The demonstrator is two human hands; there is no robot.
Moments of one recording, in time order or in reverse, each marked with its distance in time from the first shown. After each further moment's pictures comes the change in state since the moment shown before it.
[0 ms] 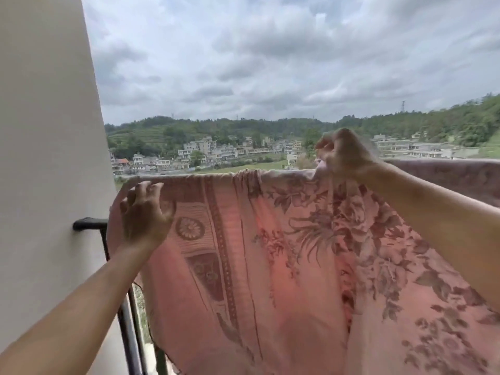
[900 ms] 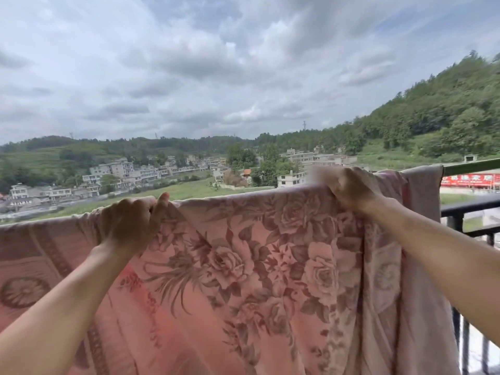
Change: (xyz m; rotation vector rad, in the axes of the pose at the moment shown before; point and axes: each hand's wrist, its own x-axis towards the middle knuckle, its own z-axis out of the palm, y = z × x) left_hand 0.008 0.229 0.032 -0.186 0.027 0.449; right_hand -0.079 0.237 -0.119 -0.279 0.078 0.225
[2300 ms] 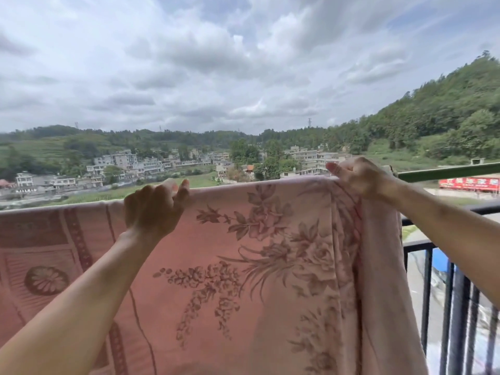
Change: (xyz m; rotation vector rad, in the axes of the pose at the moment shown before) left_hand 0.002 -0.001 -0.006 -0.042 0.006 -0.080; right_hand 0.000 -0.045 -0.016 0.157 -0.222 0.068
